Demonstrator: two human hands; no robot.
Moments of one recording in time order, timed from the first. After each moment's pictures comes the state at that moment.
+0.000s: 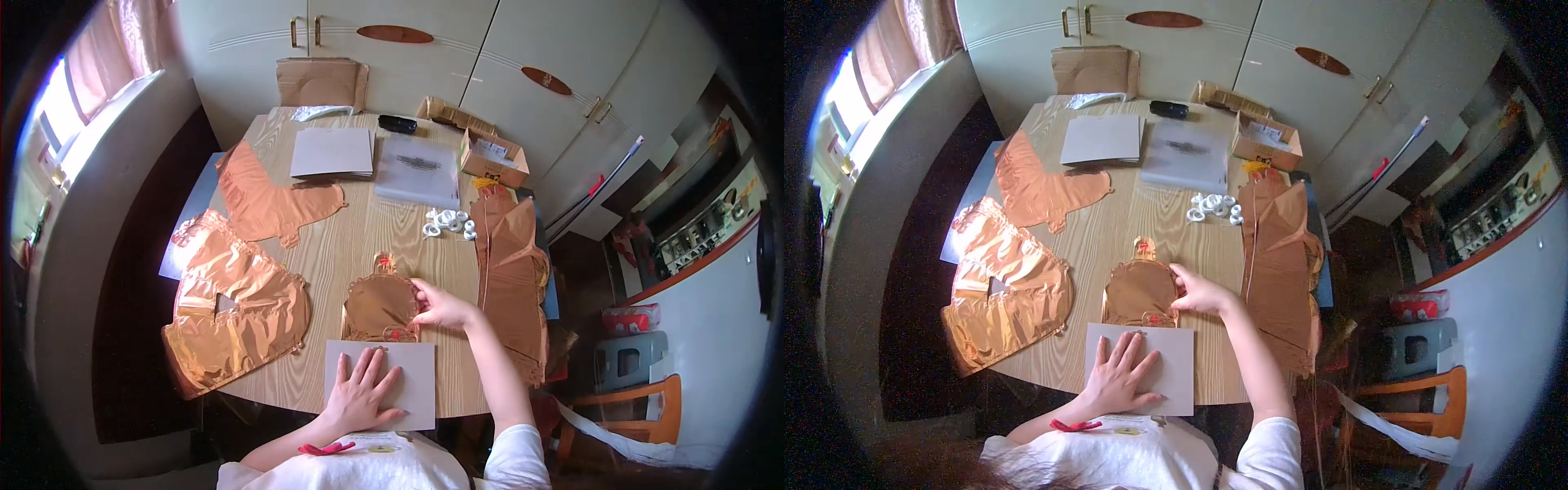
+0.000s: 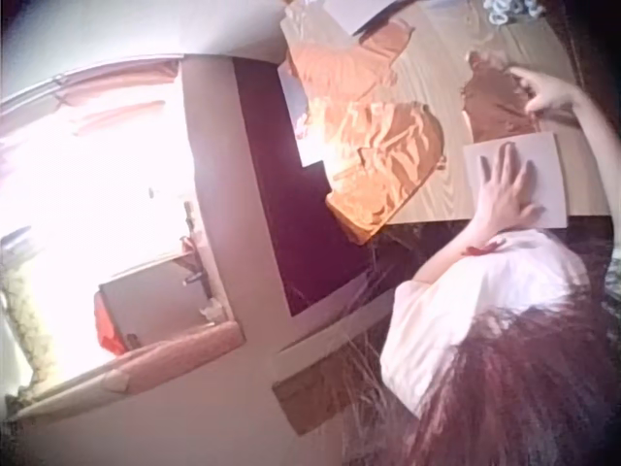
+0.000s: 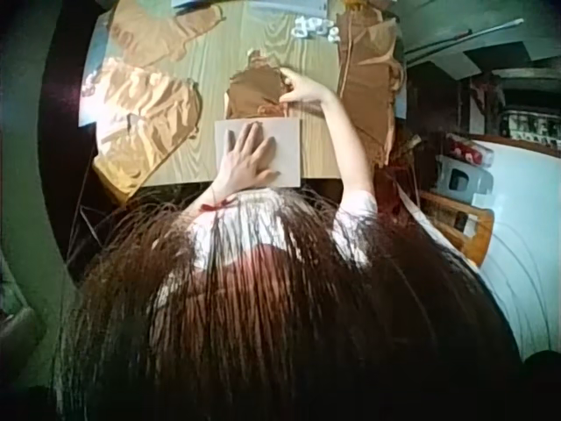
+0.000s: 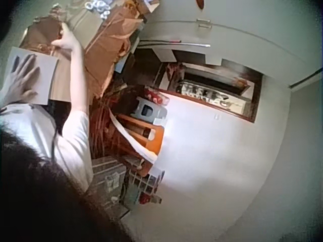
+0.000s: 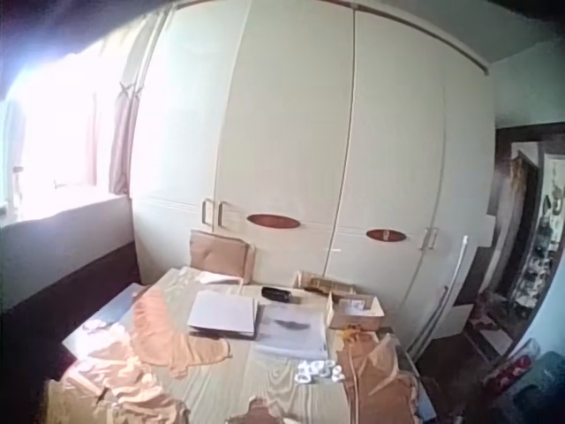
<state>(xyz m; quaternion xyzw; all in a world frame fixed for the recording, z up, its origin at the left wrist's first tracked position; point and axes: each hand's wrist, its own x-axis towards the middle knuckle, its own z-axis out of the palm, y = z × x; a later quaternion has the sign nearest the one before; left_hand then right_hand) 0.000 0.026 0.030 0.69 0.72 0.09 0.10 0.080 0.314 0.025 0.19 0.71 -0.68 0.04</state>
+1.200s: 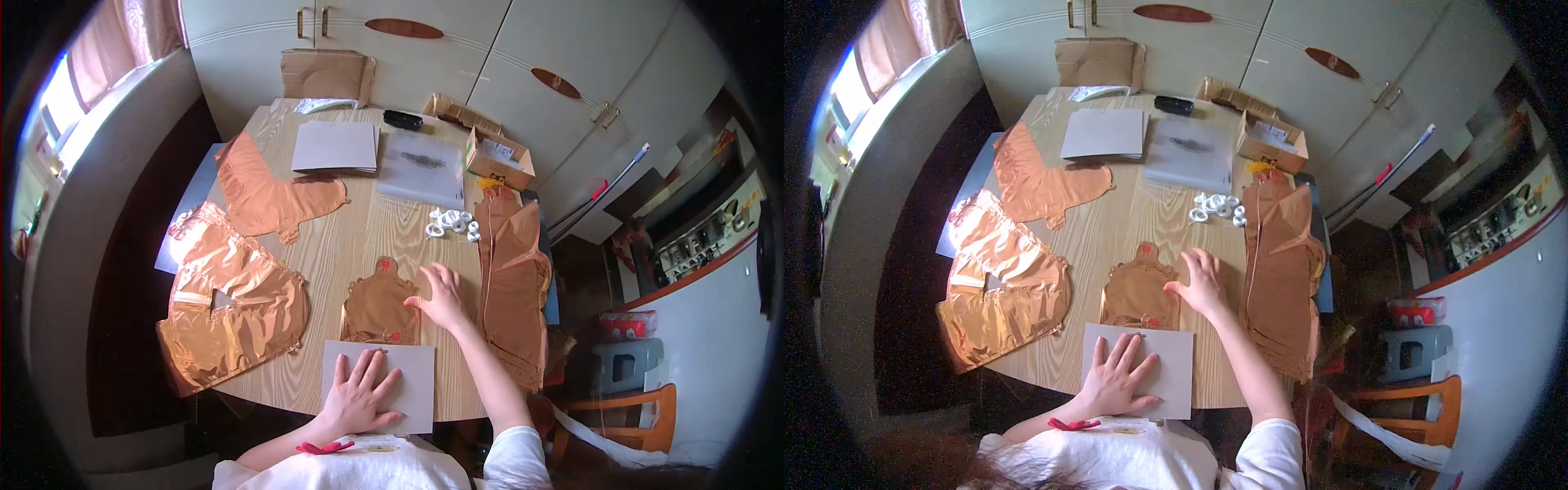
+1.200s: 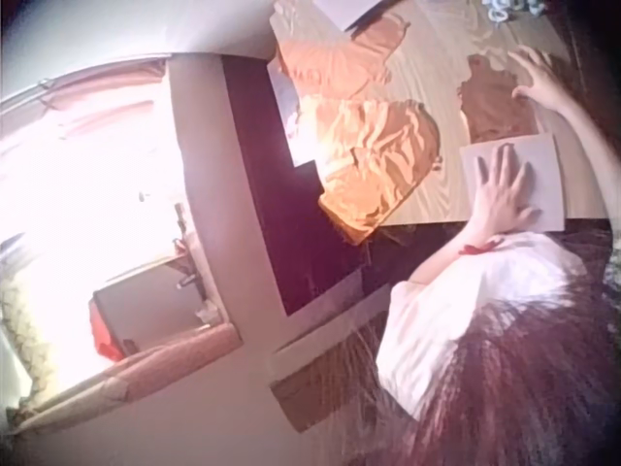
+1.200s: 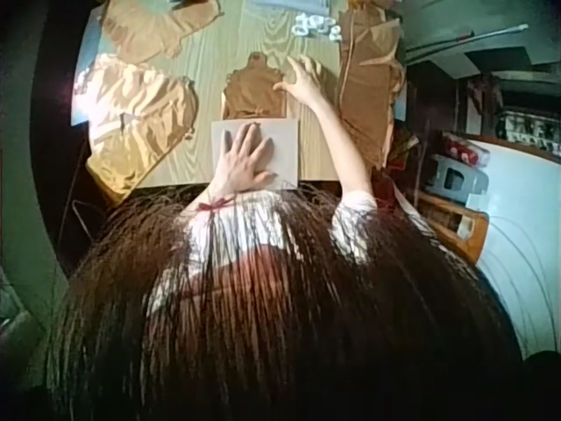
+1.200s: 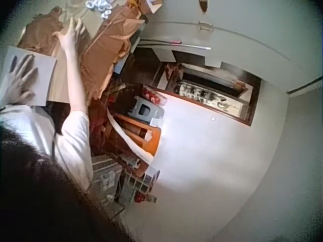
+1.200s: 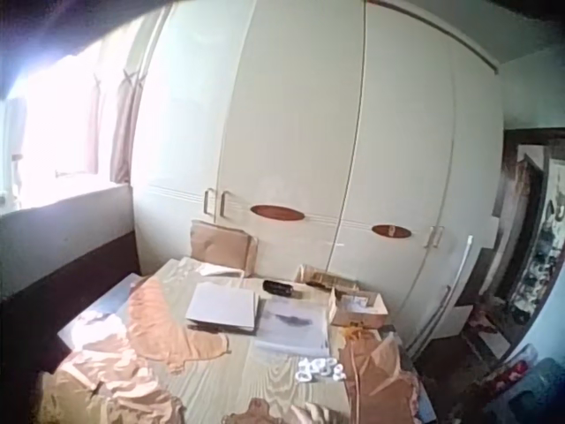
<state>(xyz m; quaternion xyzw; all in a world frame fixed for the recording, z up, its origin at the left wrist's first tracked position) -0.001 0.028 0.033 0.69 0.72 0.08 0.10 0.072 0.314 -0.014 0.32 0.92 -0.21 -0.14</state>
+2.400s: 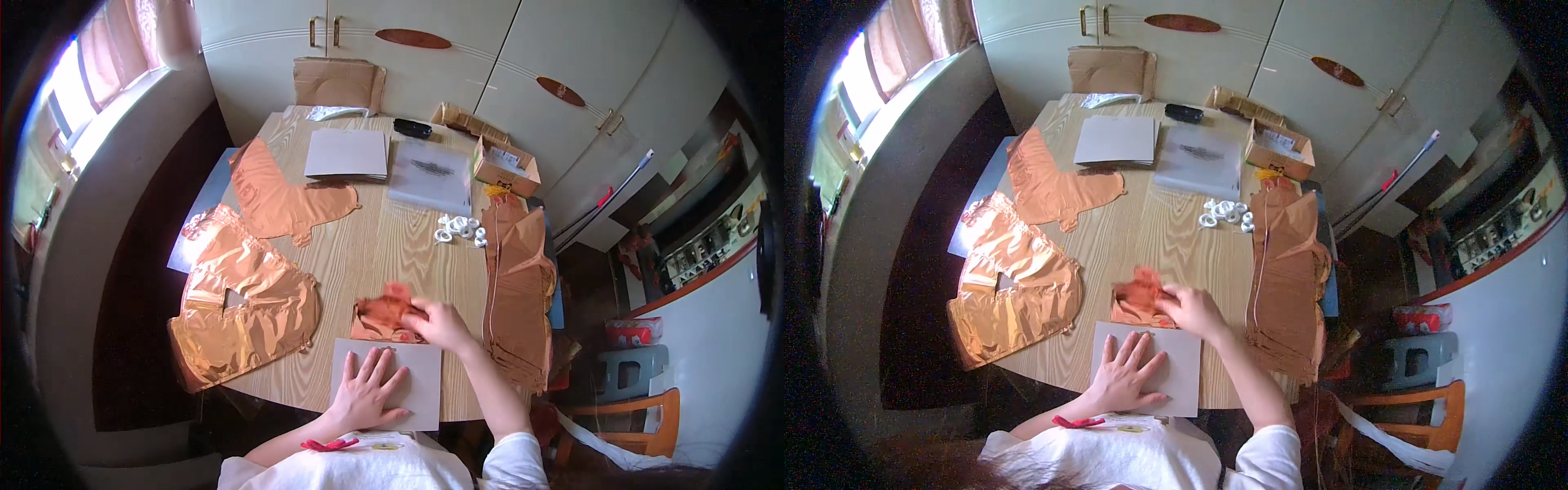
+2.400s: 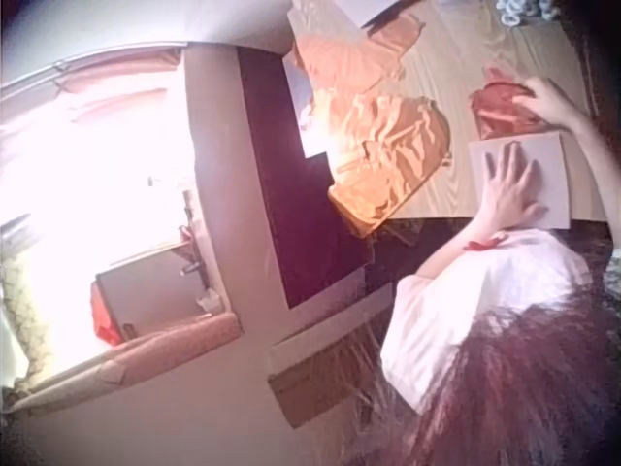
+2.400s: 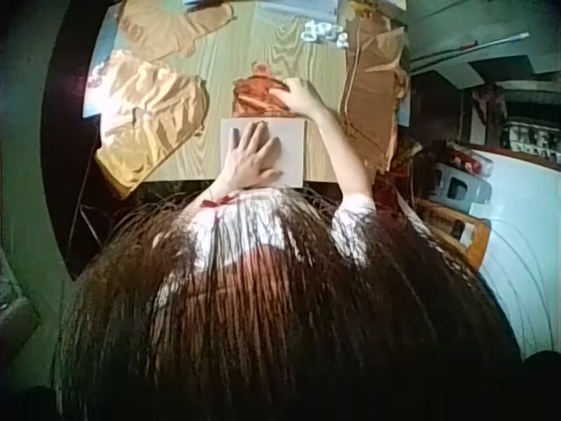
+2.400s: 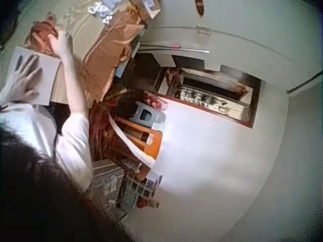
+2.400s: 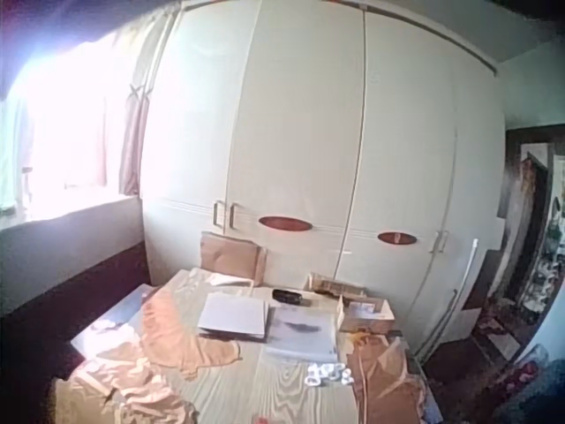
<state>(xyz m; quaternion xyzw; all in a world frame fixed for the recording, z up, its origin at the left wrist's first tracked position) -0.003 0.029 0.030 0.68 0.72 0.10 0.09 0.070 0.254 0.073 0.26 0.87 -0.41 -0.08</state>
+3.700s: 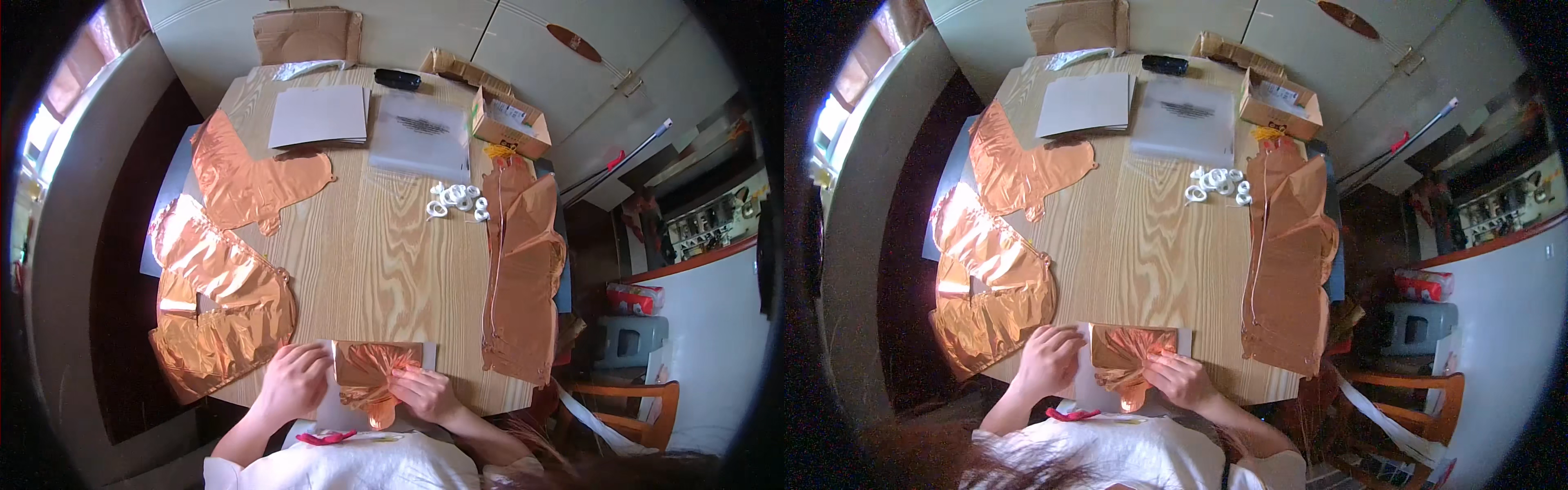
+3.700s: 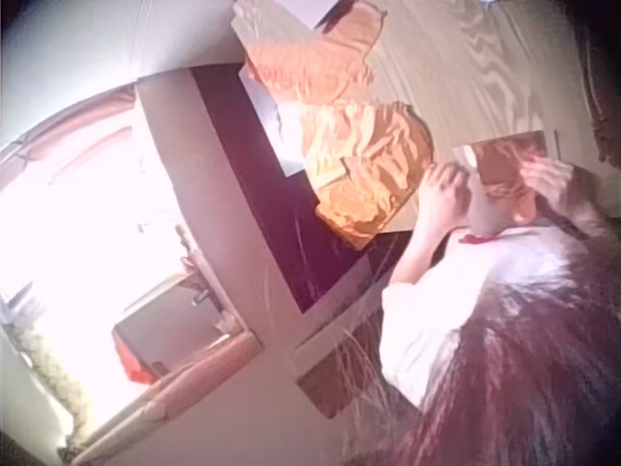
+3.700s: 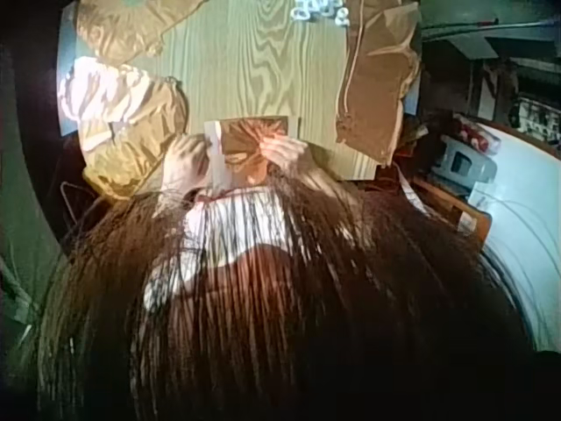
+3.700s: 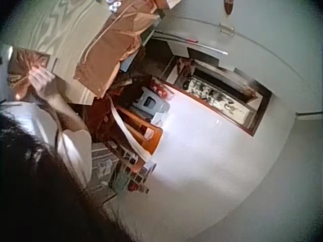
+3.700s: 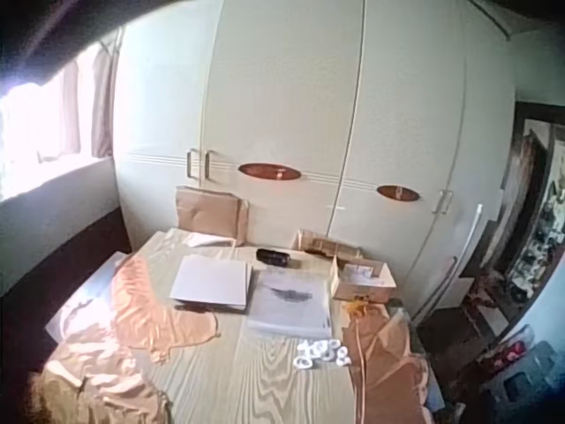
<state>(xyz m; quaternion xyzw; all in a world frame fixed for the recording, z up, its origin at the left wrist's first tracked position) -0.100 0.027 0.078 0.66 0.71 0.14 0.22 0.150 0.177 0.013 0.06 0.95 -0.22 -0.21</state>
